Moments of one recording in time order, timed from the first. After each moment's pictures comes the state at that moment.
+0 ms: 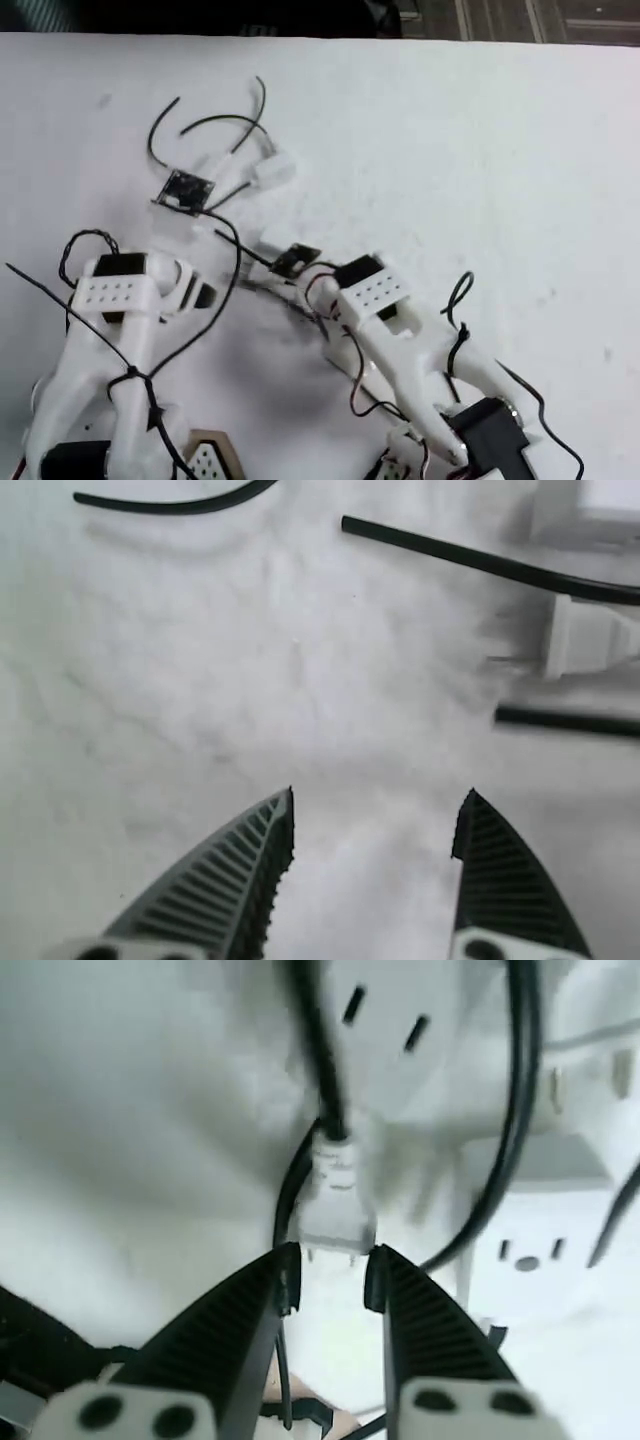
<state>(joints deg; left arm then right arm) -9.2 -28.2 57.2 54.5 -22.6 -33.2 -15.0 47.7 75.2 21.5</state>
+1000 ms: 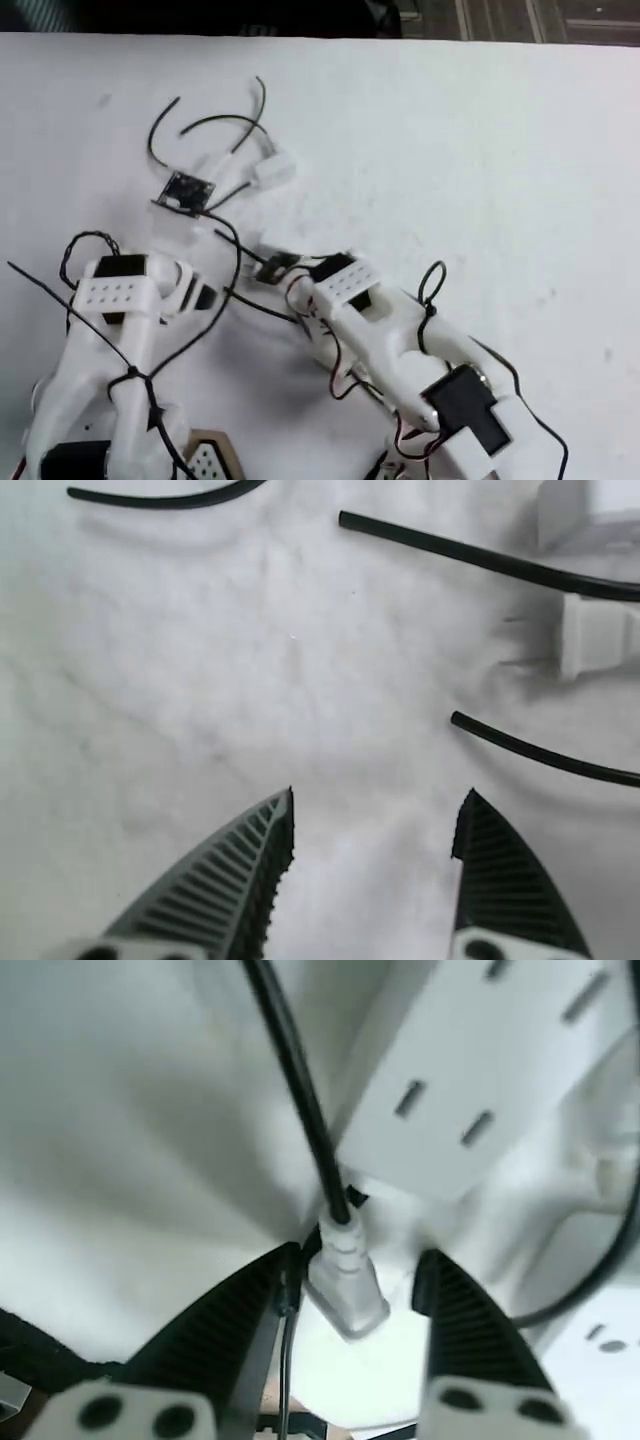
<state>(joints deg) -9.3 -28.2 57.9 53.8 -22.6 -37.0 -3.3 43.6 72.1 21.2</state>
